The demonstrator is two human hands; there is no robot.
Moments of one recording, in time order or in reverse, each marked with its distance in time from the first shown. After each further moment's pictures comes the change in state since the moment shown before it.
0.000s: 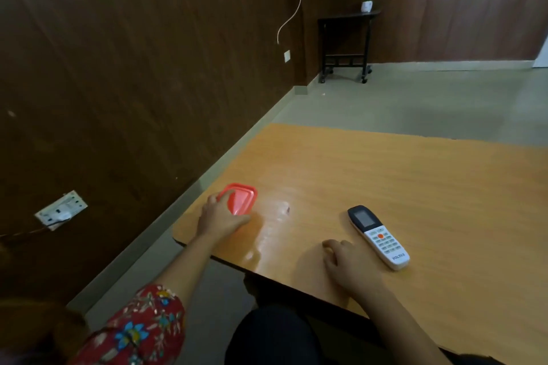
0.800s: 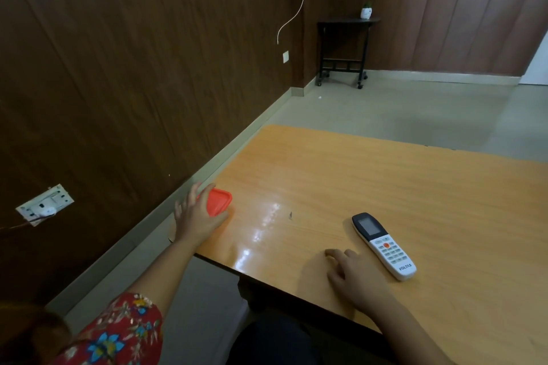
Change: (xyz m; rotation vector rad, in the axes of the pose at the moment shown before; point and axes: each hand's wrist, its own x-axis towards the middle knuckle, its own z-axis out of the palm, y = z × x) left_hand 0.016 -0.044 -0.013 0.043 0.190 0.096; right_hand 0.003 0.005 0.006 -0.035 -0.009 -0.067
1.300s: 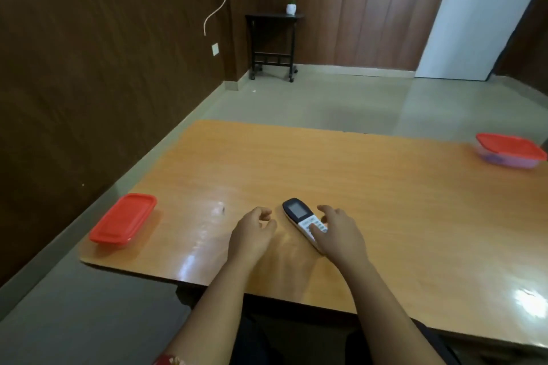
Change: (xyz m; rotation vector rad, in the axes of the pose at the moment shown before) left_hand -0.096 0.192 0.088 -0.507 -0.358 0.075; right_hand -0.021 0.053 -0.054 0.149 0.340 0.394
